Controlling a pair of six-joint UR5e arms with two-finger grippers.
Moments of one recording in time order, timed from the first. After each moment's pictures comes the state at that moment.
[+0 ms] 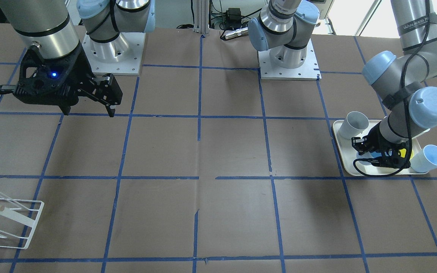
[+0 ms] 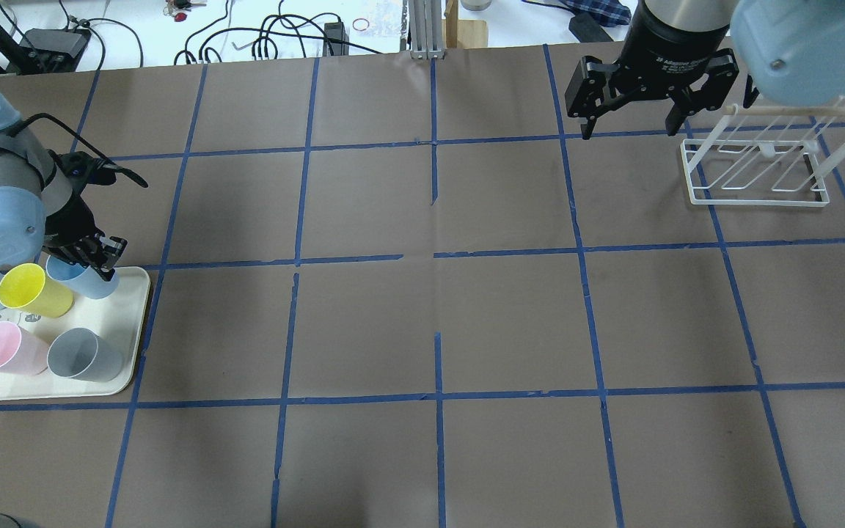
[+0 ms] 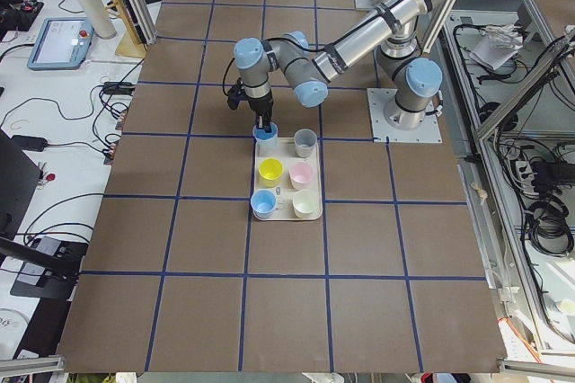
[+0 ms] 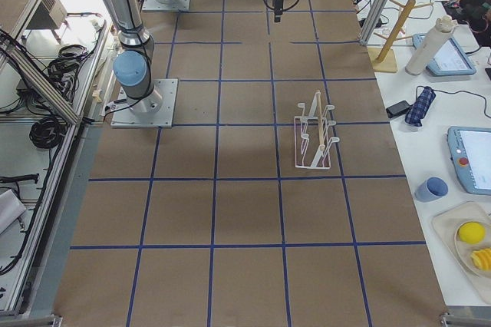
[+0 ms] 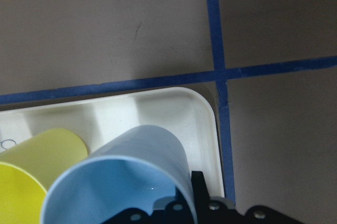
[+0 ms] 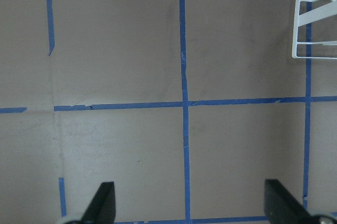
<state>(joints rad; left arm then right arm) -1.13 -1.84 -1.89 -1.08 1.74 0.55 1.61 -1.49 1.49 -1.64 -1.59 0.06</state>
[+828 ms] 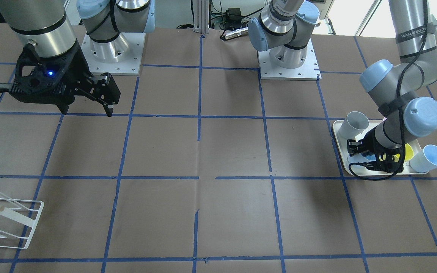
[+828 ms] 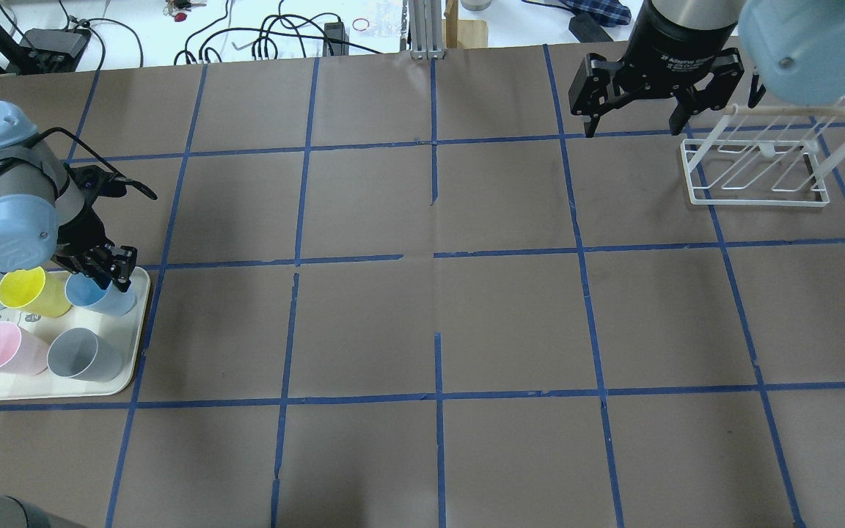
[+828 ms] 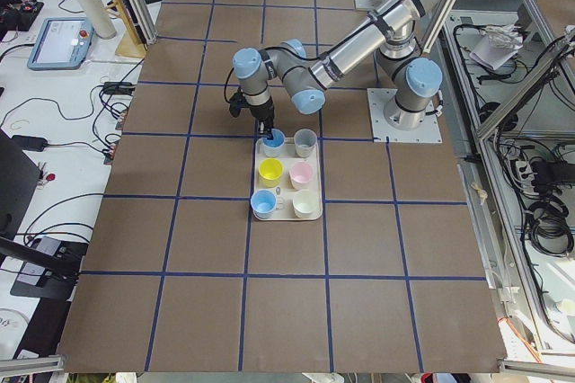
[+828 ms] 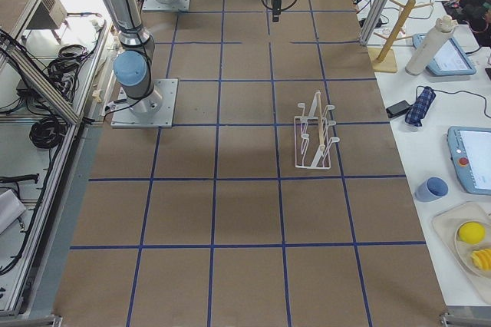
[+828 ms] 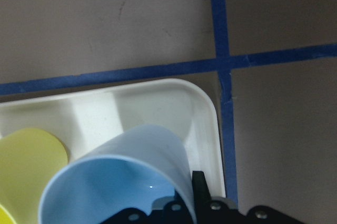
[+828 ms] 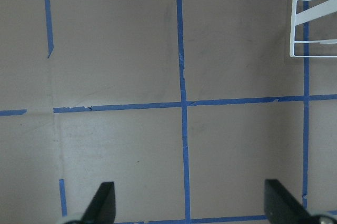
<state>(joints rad) -1.13 -1.87 -1.90 -1.07 1.74 0.55 1.60 -1.50 1.49 -1.63 -1.59 0.07</state>
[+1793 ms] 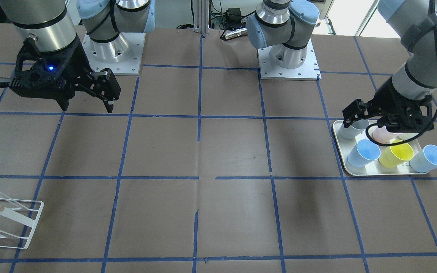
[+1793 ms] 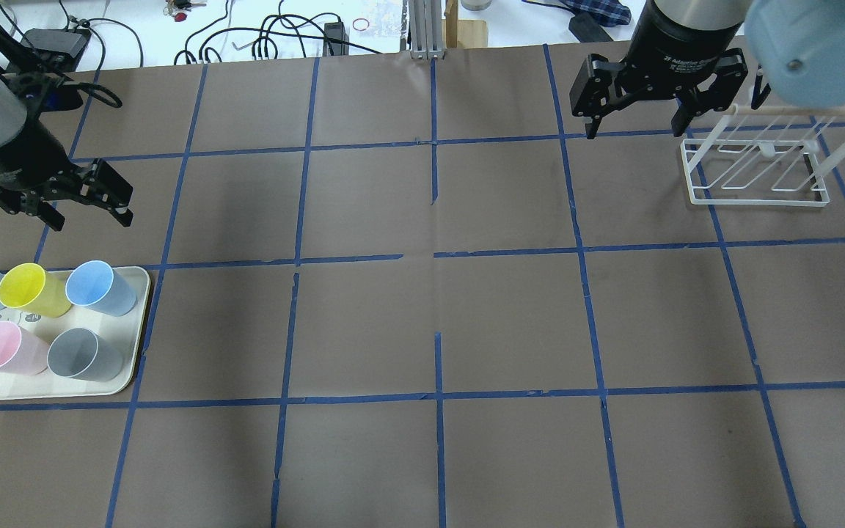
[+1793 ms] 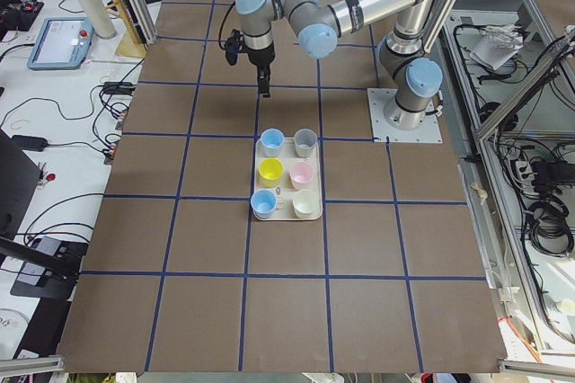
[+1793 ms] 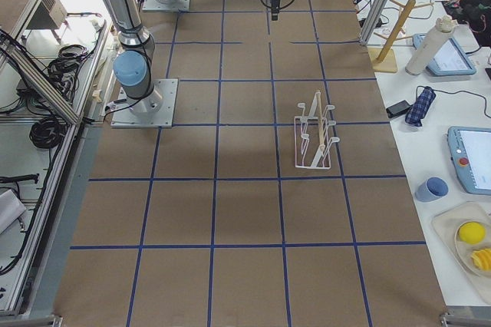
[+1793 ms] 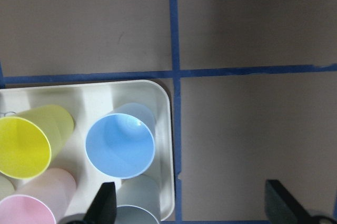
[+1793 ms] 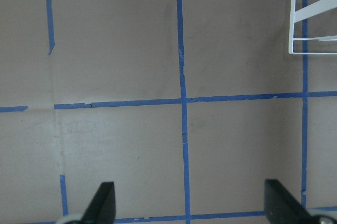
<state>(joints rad) -1.25 -1.61 -1.69 -1.48 1.59 0.31 1.61 -1.51 1.50 -1.62 -1.59 0.07</state>
